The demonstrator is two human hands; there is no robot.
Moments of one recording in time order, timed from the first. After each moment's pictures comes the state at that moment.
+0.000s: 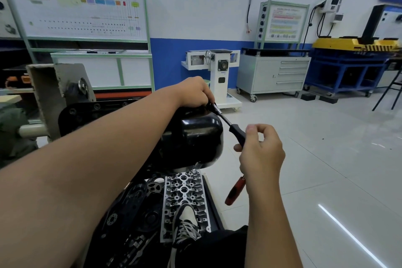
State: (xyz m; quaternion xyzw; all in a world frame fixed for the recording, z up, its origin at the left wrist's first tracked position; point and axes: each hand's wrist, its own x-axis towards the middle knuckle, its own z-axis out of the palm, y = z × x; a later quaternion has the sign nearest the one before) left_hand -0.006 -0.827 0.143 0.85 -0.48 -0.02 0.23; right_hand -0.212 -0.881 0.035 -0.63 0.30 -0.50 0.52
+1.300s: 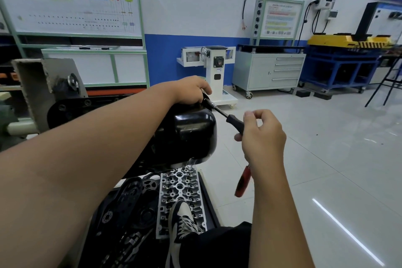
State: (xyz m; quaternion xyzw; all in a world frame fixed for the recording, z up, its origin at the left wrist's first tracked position) left_hand 0.008 -0.840 0.134 0.85 -0.47 -0.06 0.21; right_hand -0.216 -0.900 0.056 -0.69 0.30 -0.47 0.46
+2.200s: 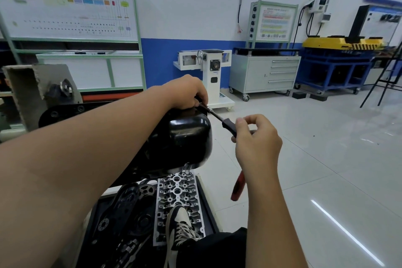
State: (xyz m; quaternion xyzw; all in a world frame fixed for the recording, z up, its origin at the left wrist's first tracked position) left_hand 0.006 -0.839 0.140 0.82 -0.56 0.08 0.10; right_hand -0.217 -0.899 0.051 -0.69 0.28 -0.49 0.45
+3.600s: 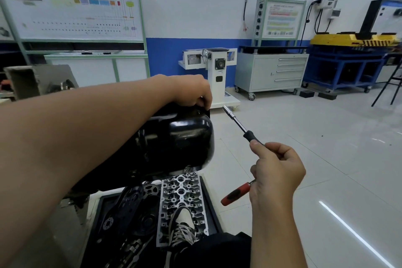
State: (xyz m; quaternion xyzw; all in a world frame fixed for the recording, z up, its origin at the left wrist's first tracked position) left_hand 0.018 -0.853 0.156 0.75 -0.64 0.09 -0.10; right_hand -0.225 -0.909 0.013 -0.38 0.32 -0.54 0.68
